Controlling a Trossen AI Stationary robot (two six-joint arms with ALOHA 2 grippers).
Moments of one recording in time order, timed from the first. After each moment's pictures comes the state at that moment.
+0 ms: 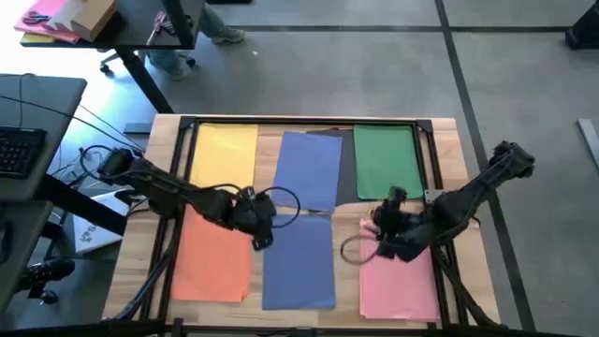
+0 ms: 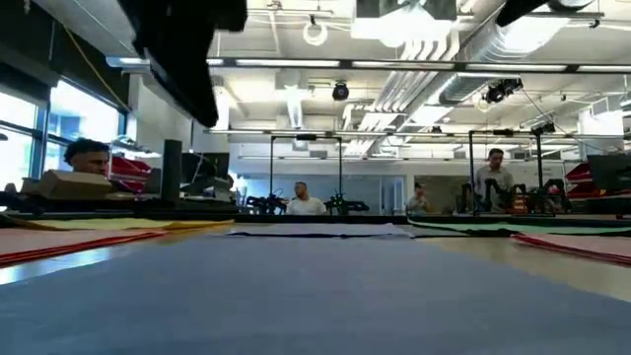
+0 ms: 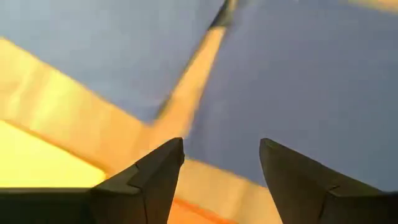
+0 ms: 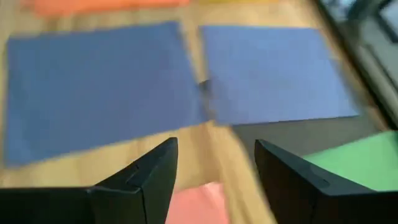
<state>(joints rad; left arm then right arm) -0.33 1.53 1.08 -0.75 -0.41 -0.58 0.61 1.24 1.20 -1.09 0.66 0.73</state>
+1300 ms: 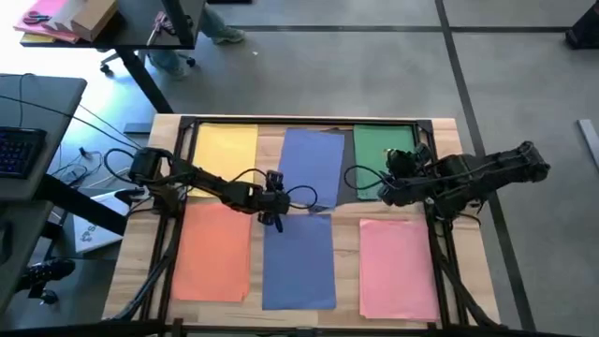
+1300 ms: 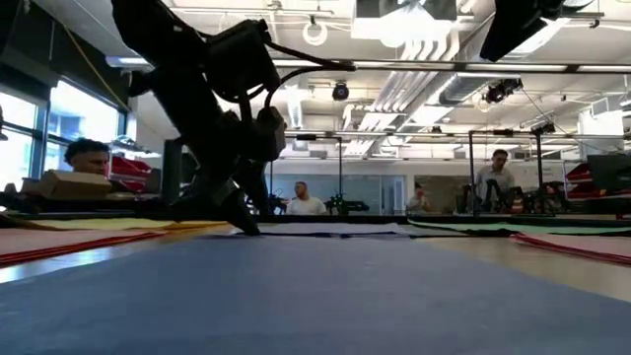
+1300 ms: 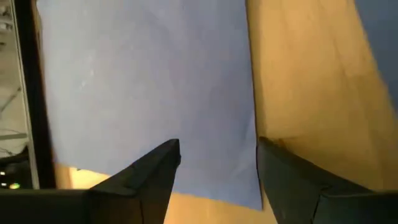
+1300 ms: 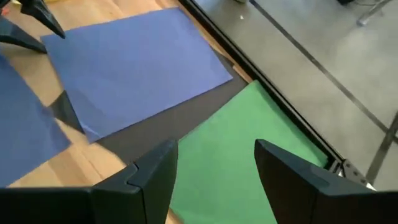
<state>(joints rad) -0.06 1.78 0.86 -0.16 -0.55 0.45 0.26 1.13 1.20 -1.32 0.75 0.75</state>
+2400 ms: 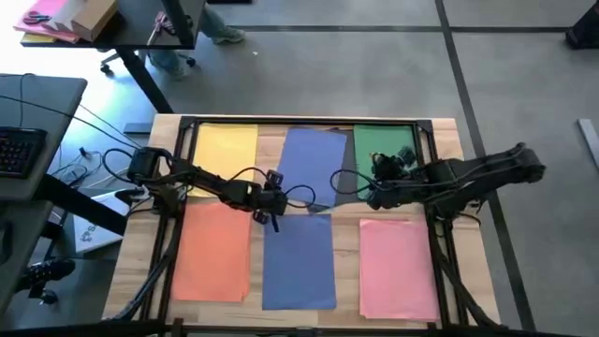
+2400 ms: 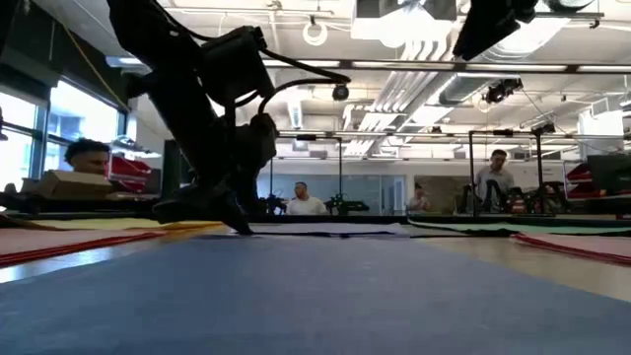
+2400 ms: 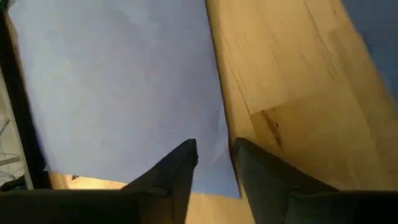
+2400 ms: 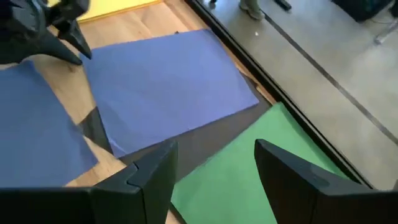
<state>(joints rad) -0.05 1.79 0.81 -0.20 -0.47 0.54 0.25 1.22 1.20 -1.10 0.73 0.65</state>
